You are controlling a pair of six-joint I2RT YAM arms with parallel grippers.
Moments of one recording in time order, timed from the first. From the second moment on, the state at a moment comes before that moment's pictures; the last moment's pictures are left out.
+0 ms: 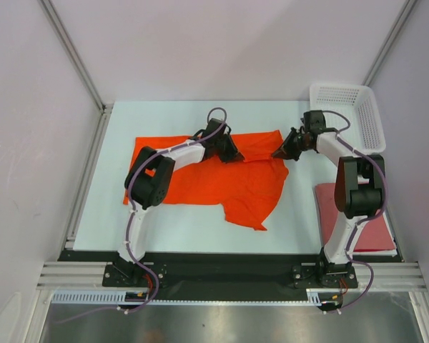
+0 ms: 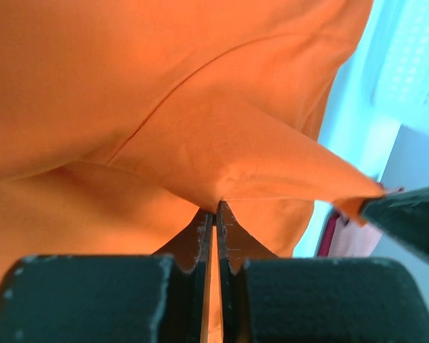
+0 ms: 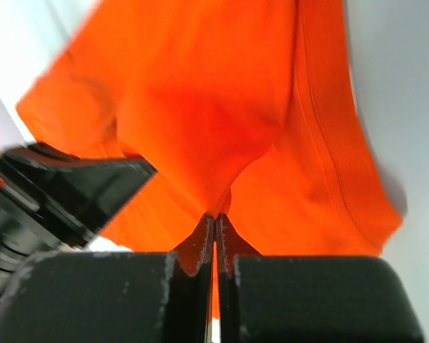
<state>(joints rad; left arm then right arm) -0.56 2.23 1.60 -0.12 0.27 -0.97 0.06 1.91 1.38 -0.45 -0.48 0.69</state>
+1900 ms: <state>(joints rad) 0.03 1.91 1.41 -0.43 0.38 -0.52 0.09 2.15 1.79 -0.57 -0.18 0.49</state>
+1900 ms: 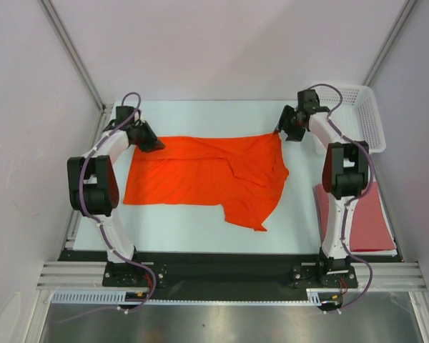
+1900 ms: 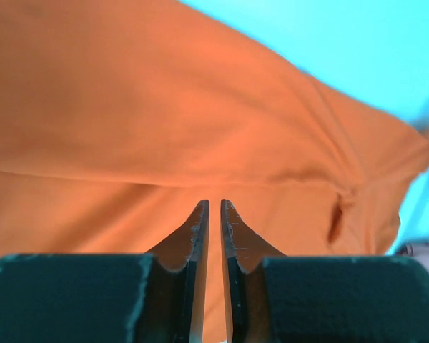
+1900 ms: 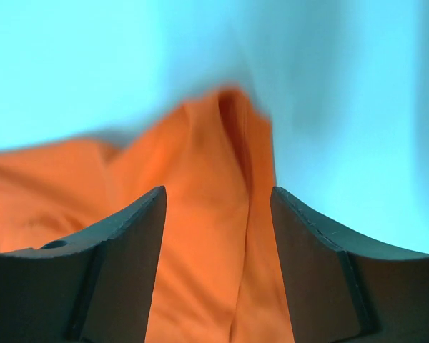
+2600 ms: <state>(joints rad) 0.18 2.11 1.46 -0.42 0.37 -0.53 0.07 2.41 2.02 -0.63 -0.12 0.48</state>
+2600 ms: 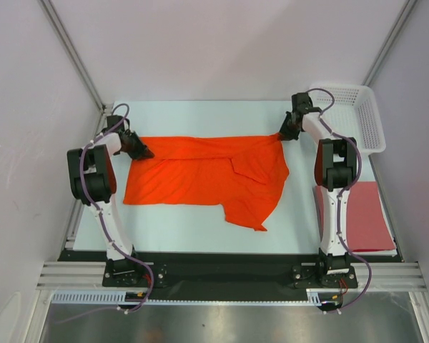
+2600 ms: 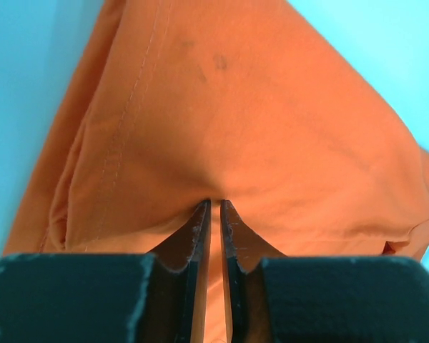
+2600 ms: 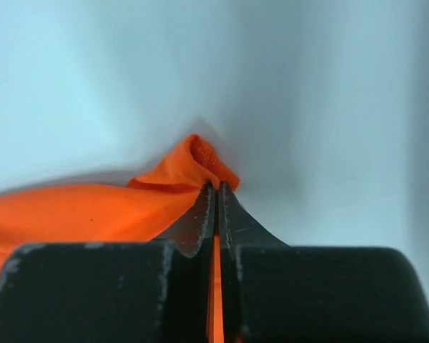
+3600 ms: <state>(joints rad) 0.18 1.36 0.82 -0.67 -0.14 -0.71 0.39 1.69 1.43 -0.78 0.08 0.47</state>
